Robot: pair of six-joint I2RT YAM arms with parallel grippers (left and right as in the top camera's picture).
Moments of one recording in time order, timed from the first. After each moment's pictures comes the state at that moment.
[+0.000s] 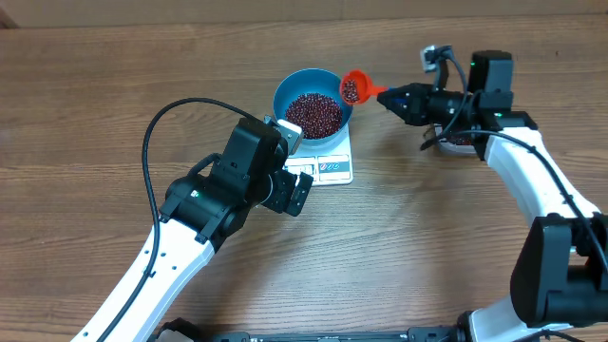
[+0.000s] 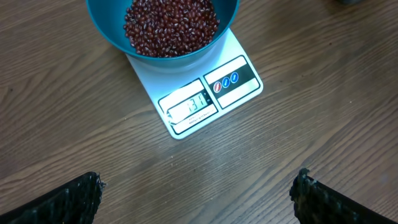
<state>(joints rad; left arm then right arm) -0.53 1.27 1.14 -0.80 0.01 -0.07 0.02 1.73 1.20 -0.19 -0.92 0.22</state>
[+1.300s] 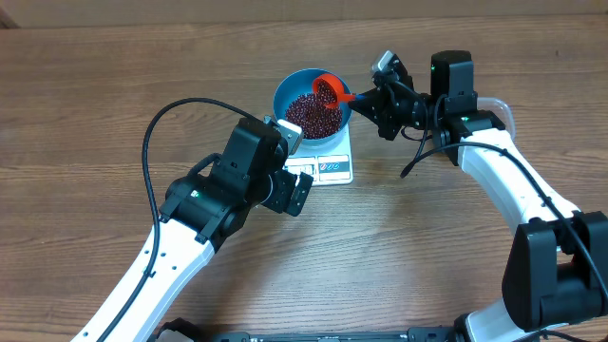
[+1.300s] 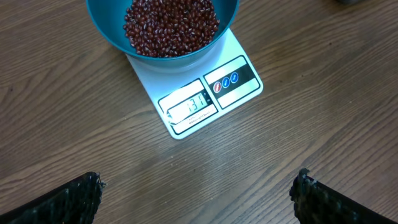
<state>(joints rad) -0.53 1.27 1.14 -0.80 0.01 -0.07 0.16 1.73 1.20 -0.15 -0.80 -0.39</state>
